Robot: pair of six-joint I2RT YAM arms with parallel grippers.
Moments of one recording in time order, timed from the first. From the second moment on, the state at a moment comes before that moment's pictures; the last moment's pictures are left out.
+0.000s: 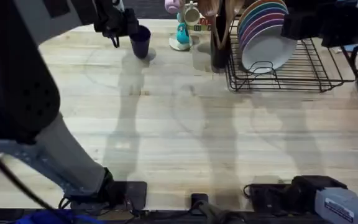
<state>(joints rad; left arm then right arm) -0.01 1.88 1.43 -0.39 0.06 -0.15 -0.01 1.07 1.12 -0.60 -0.08 -0.09</state>
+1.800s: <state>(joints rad) -0.56 1.47 1.43 -0.43 0.04 -0.08 -0.01 0.95 1.13 -0.79 -0.08 -0.11</state>
